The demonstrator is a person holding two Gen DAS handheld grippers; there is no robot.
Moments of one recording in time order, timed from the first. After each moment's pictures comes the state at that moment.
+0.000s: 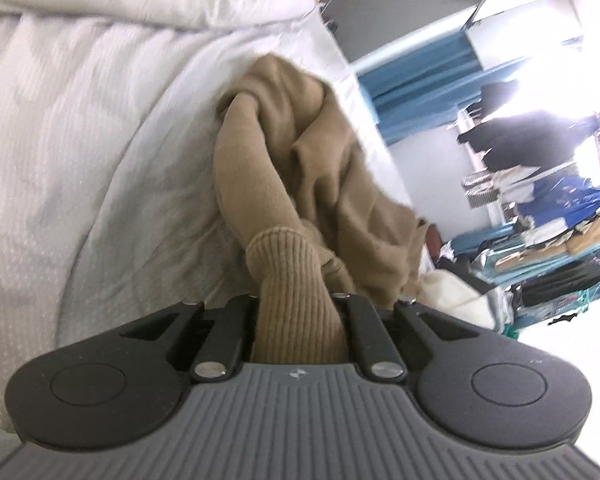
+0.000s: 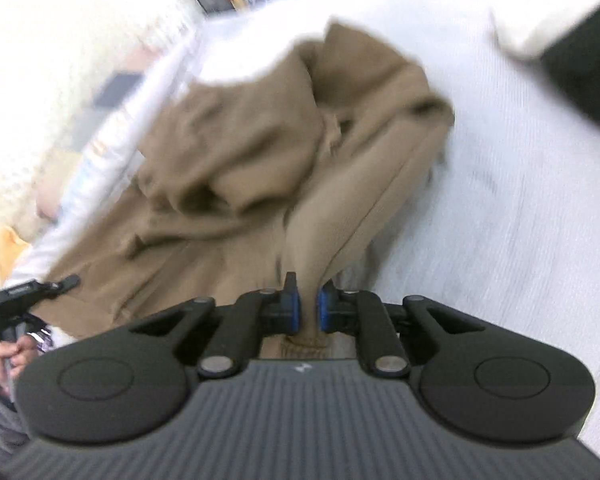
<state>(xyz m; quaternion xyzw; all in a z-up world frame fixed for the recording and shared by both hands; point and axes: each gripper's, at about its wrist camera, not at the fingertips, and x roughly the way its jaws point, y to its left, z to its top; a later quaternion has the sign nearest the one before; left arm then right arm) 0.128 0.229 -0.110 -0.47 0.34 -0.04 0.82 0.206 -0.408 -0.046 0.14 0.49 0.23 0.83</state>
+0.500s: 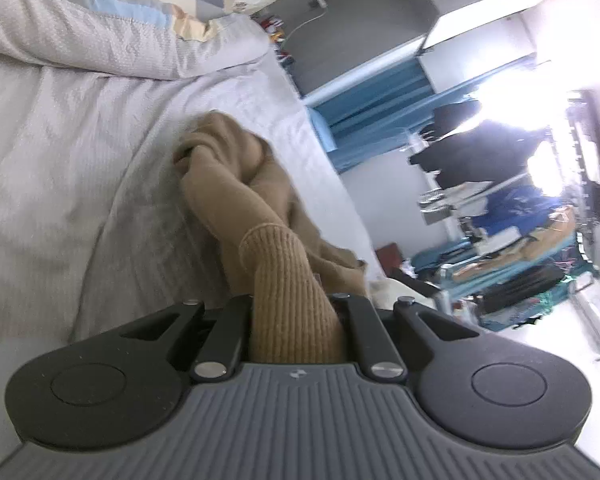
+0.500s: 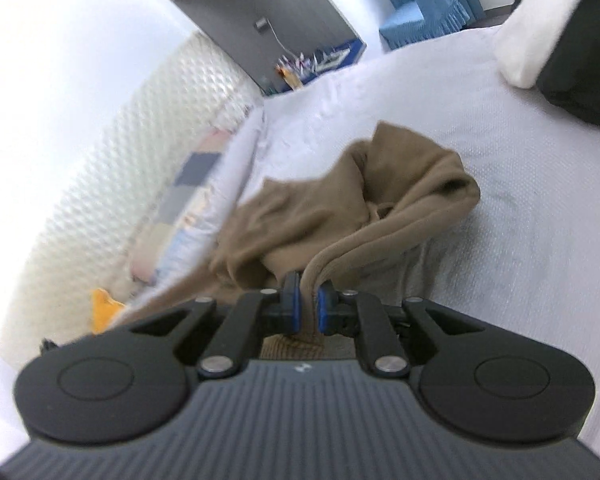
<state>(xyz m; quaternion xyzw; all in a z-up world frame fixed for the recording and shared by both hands) 0.006 0.236 -0.029 -0.47 0.28 -0.07 0.83 0.130 -0.484 0.010 0.27 0.39 0.29 0.83</state>
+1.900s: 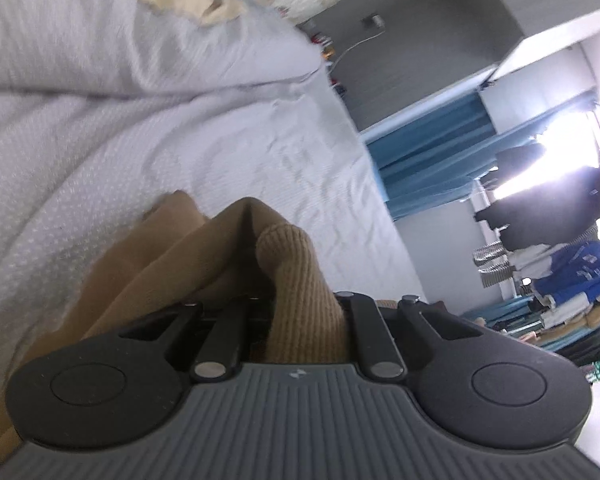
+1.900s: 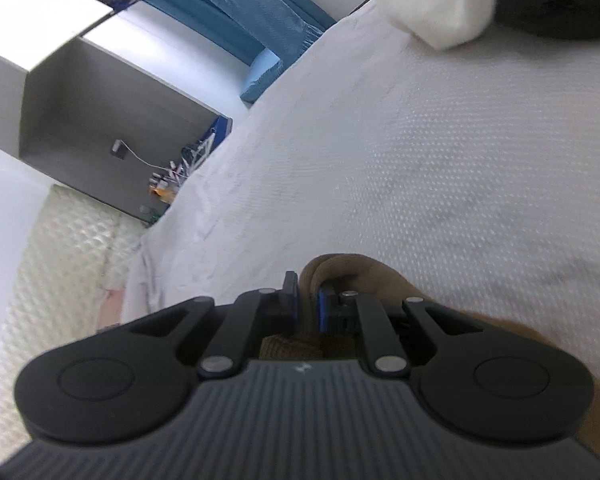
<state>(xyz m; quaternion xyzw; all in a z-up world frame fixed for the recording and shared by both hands) 0.356 0.255 -0.168 -0.48 0.27 0.02 0.84 0.387 -0.399 -0.150 0.44 0.37 0.07 0.82</state>
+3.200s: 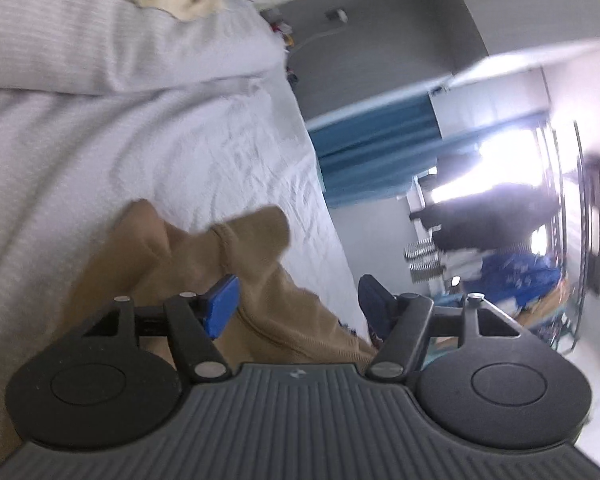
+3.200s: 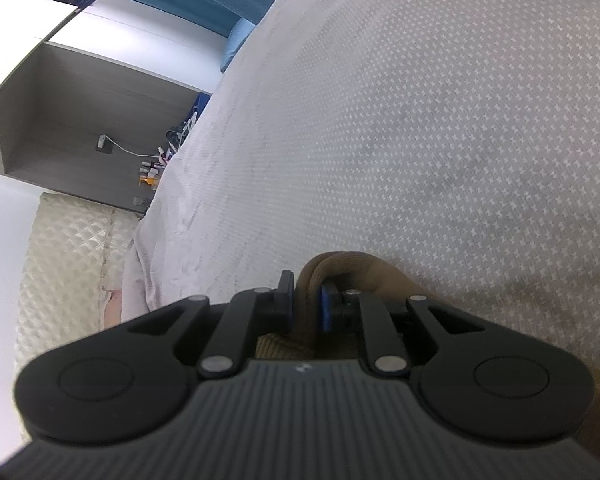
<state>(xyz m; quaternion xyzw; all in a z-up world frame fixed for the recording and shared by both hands) 0.352 0.288 -0.164 -0.53 0.23 -0.09 0.81 0.403 -0.408 -0.193 0.50 0.41 0.08 0.76</state>
